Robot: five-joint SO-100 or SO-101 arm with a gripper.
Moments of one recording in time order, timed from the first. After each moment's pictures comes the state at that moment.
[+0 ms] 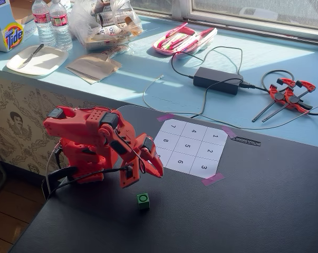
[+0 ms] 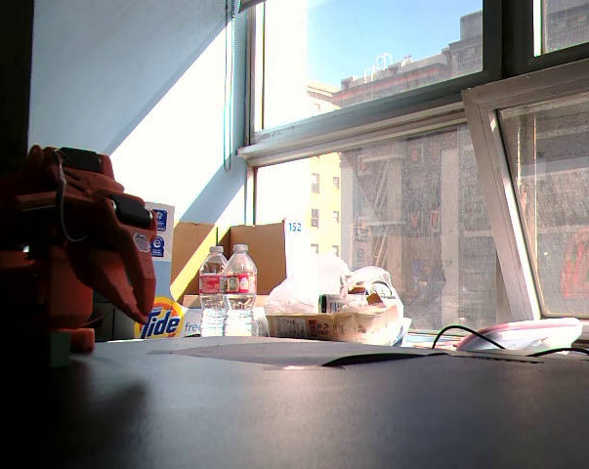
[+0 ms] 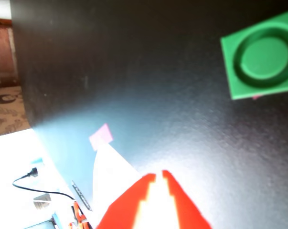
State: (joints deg) arm -0.4 189.0 175.3 46.1 -3.6
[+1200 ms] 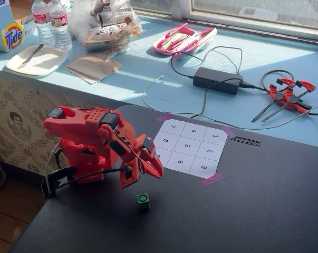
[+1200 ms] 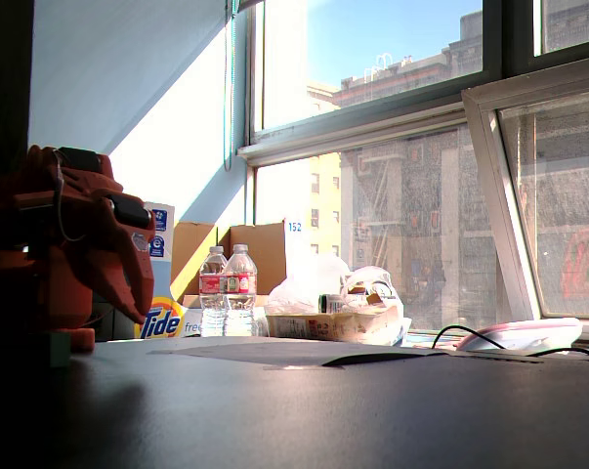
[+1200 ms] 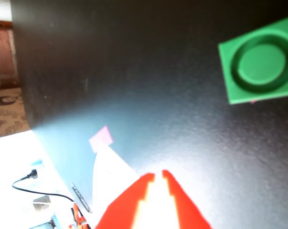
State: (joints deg) arm 0.4 189.0 175.3 46.1 -4.1
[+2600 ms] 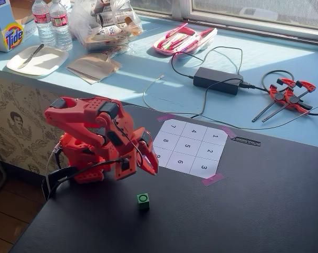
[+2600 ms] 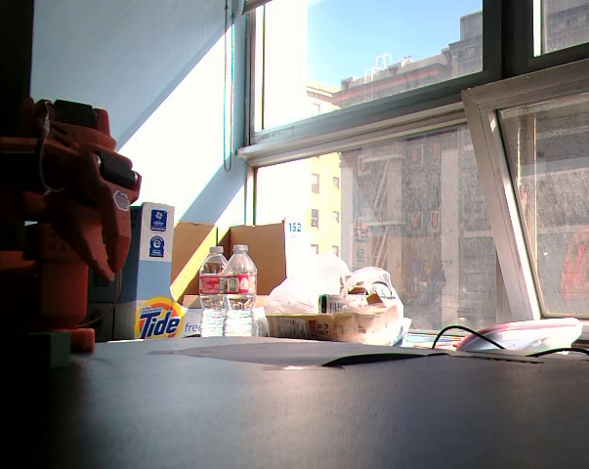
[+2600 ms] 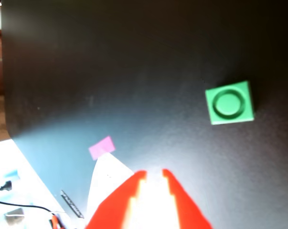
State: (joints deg) arm 8.1 173.0 150.1 59.2 -15.9
